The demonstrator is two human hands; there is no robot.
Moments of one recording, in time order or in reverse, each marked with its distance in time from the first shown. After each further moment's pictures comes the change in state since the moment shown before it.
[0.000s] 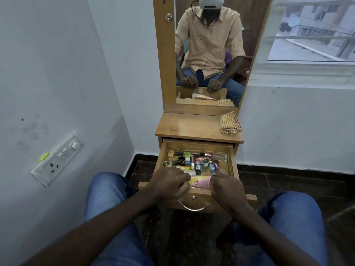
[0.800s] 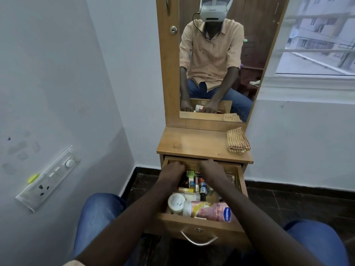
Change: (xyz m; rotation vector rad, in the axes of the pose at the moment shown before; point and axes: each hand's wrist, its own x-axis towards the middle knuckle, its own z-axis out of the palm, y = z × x) left_hand 0.094 -0.094 0.053 0.211 -0.320 -0.411; right_hand 0.167 -0.005 0.034 0.012 -0.269 0.070
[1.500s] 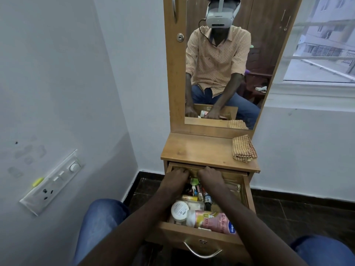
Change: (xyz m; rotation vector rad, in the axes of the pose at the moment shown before) left_hand -0.005 -0.005 0.008 -0.062 0.127 0.059; right_hand 0.024 -0.009 0.024 -0.173 -0.087 -0.052
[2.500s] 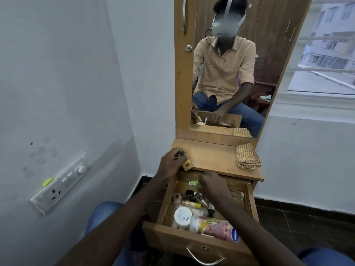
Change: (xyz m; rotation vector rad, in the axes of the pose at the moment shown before) left_hand 0.014 -0.025 -0.079 -1.031 0.266 -0.375; right_hand -0.032 -0.009 -0.025 0.185 0.230 -0.100
